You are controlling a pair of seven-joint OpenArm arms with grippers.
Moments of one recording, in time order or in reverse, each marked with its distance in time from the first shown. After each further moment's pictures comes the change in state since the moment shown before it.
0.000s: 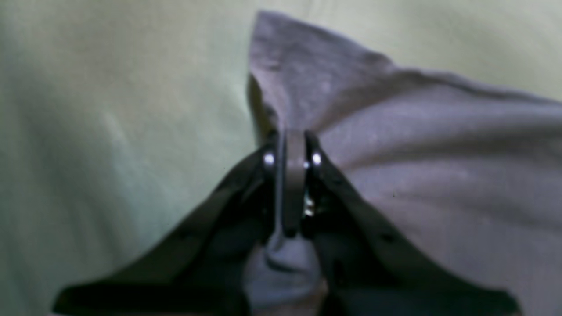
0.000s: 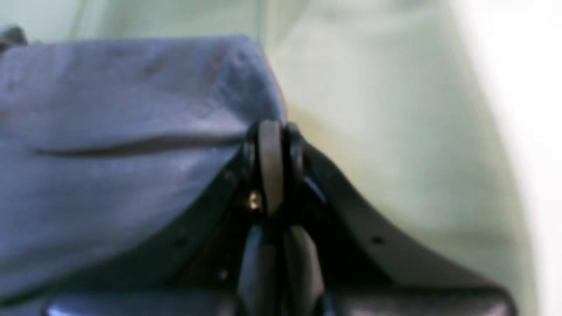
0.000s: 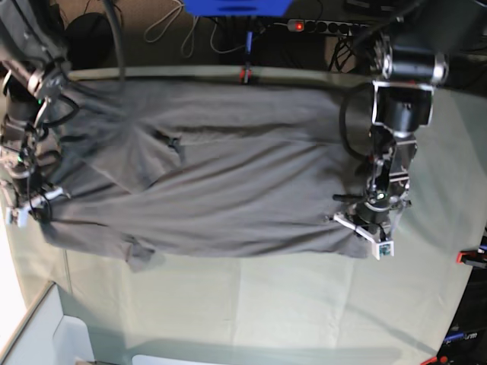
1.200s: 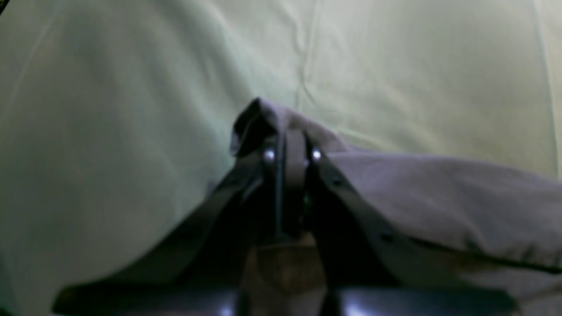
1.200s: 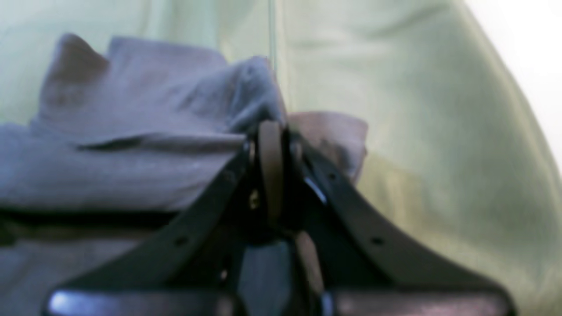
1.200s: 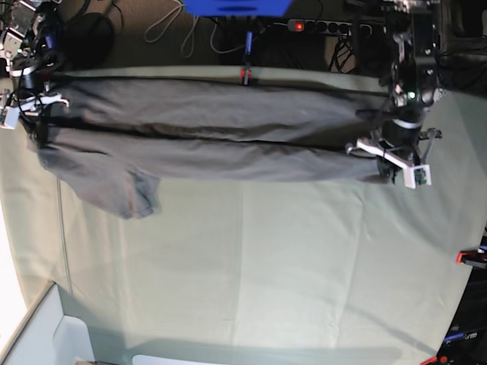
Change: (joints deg) left arm 36.6 0.3 -10.7 50.4 -0.1 -0.1 12.8; right arm -34.6 -7.5 -0.2 30.6 27.4 11.1 0.2
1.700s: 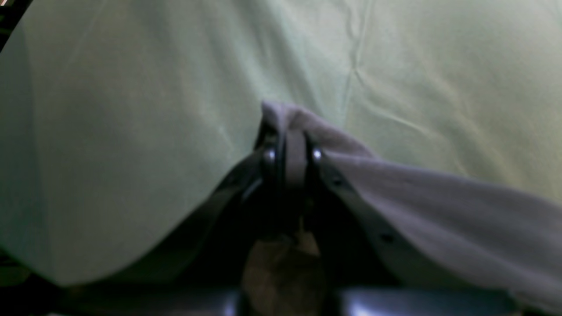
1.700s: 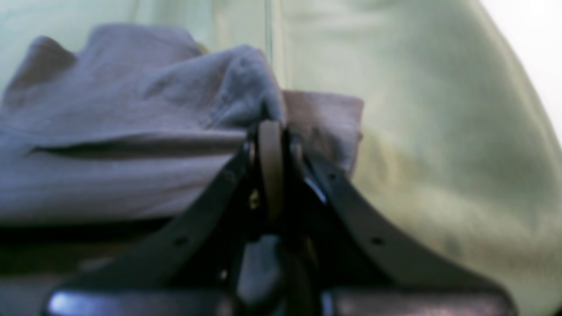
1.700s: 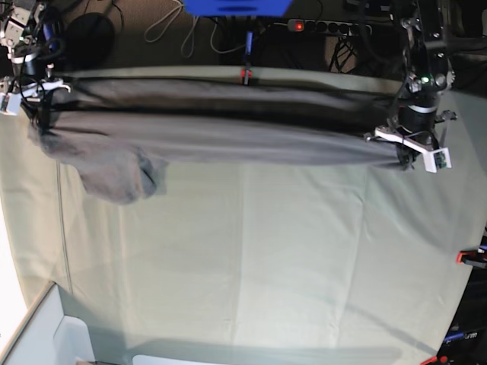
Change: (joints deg) left arm 3.3 1.7 -7.2 1.9 -0.3 -0.9 0.2; right arm -3.5 -0.2 -0.1 0.1 -0.1 0.1 1.9
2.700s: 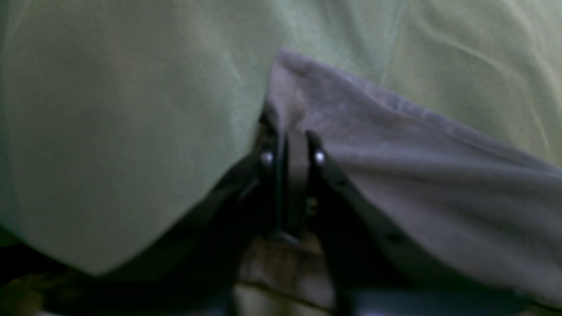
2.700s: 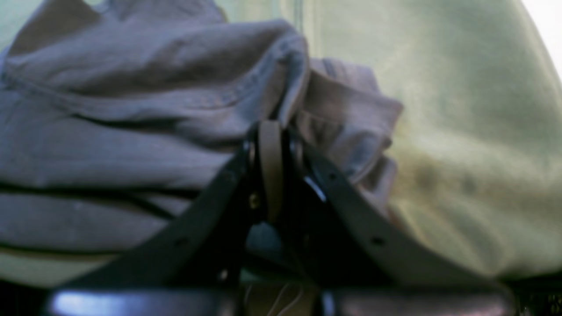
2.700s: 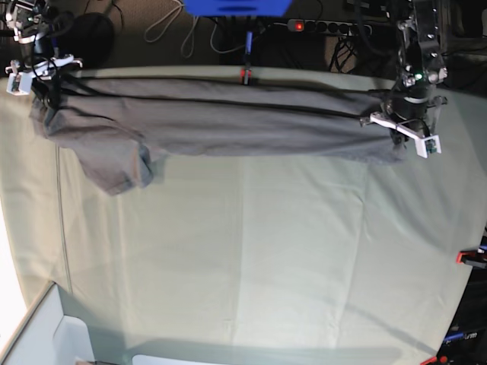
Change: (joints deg) left arm -0.7 -0.2 0.1 -9.1 0.0 -0.1 -0.2; right arm -6.4 -0.9 -2.2 1.7 -5.1 0.0 4.0
